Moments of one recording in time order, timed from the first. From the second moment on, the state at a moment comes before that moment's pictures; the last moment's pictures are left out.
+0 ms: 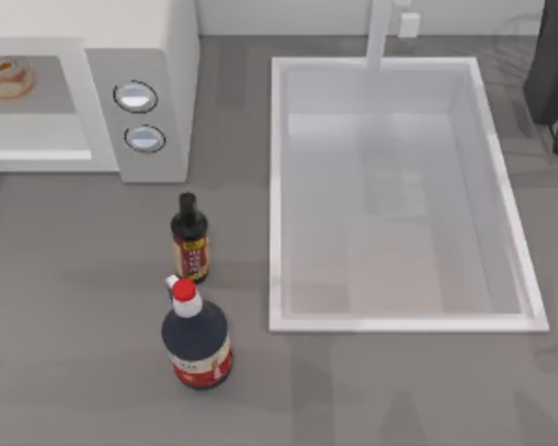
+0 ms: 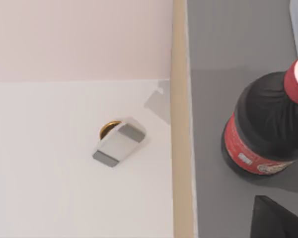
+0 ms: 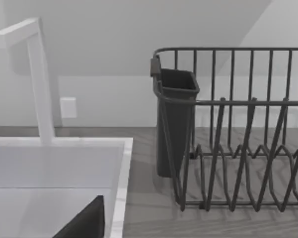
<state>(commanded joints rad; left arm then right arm) 1.02 1.70 1.35 -0.74 0.63 0.91 0.00 0.00 0.00 0.00 0.00 0.00</state>
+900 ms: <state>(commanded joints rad) 1.05 1.82 1.25 -0.55 0.67 0.93 0.00 0.00 0.00 0.00 0.00 0.00</state>
